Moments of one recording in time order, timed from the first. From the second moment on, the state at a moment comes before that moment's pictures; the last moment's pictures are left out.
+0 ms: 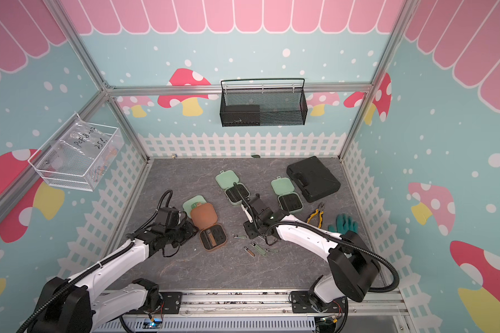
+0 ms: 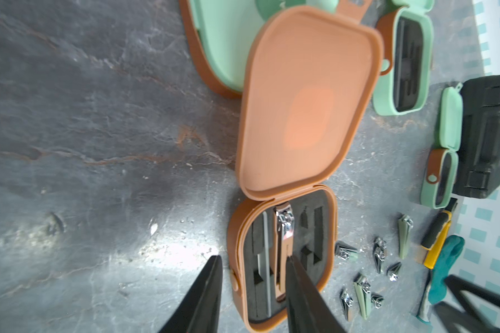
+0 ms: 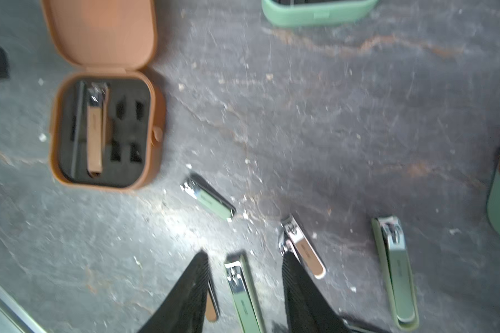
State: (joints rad) left arm -0.30 1.09 0.53 -0.38 0.18 -0.89; right arm 0.78 1.45 0.92 -0.52 -0.01 0.20
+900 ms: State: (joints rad) left arm -0.30 1.08 0.56 -0.44 0.18 -0.89; right arm 0.92 1.55 0.83 -0.52 -0.06 0.15
